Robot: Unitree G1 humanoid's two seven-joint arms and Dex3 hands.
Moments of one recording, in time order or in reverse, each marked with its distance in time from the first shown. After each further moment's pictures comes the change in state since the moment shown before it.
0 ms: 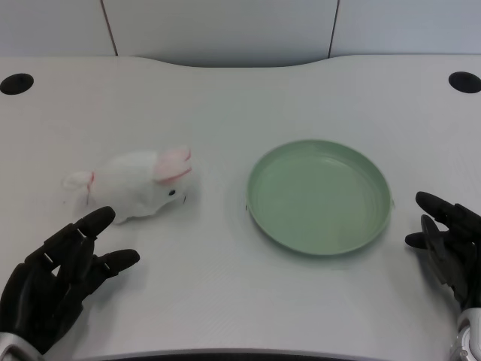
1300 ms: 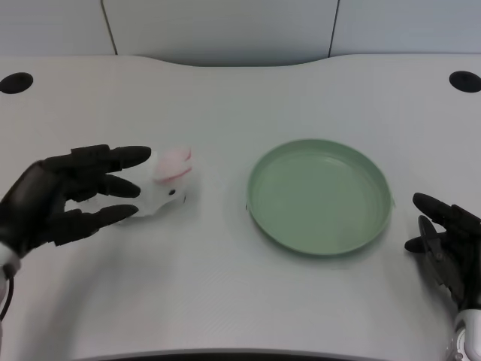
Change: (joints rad) left arm -0.206 0.228 -0.195 -0.057 0.438 -0.352 0.019; right arm 0.005 0.003 0.031 0.000 -0.040 -0.010 -0.062
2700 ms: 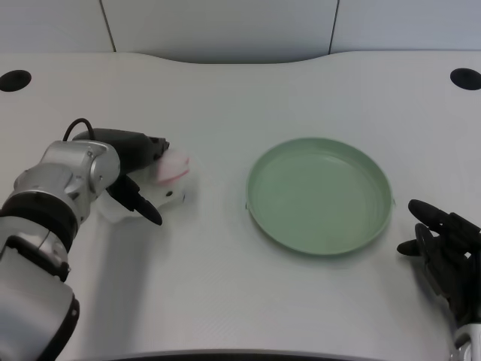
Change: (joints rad) left arm -0.731 -0.072 -0.716 0.874 0.816 0.175 0.313; right arm 0.059 0.043 -0.068 -0.066 0.144 -0.058 0.252
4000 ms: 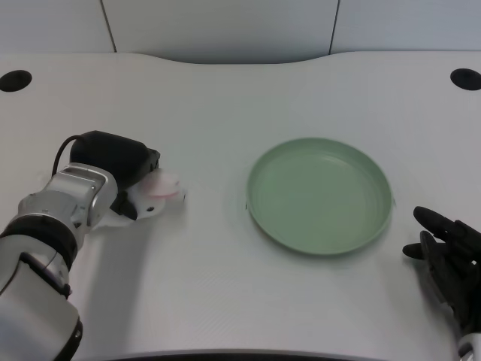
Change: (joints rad) left arm 0.047 -0.009 -0.117 0.078 0.082 -0.030 0.399; right arm 0.052 -0.007 0.029 -0.053 -0.051 -0.009 -0.090
